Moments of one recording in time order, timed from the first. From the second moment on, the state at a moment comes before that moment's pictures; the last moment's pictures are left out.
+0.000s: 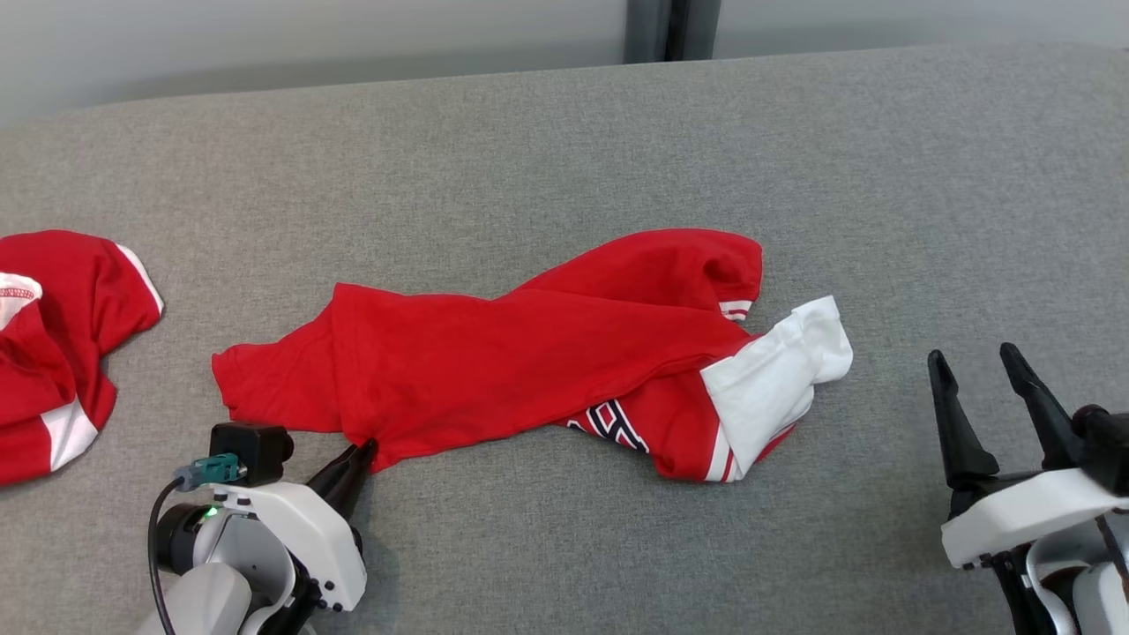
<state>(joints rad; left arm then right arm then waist) -0.29 0.33 -0.48 0.47 -0.69 -0.06 0.07 -0.11 -0.15 -0.02 0.10 0.23 0.13 -0.07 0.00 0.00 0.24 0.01</state>
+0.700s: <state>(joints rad) -0.33 0.33 -0.51 0.41 -0.68 -0.07 0.06 -0.40 -0.41 0.45 0.36 0.67 0.13 -0.02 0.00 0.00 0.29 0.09</state>
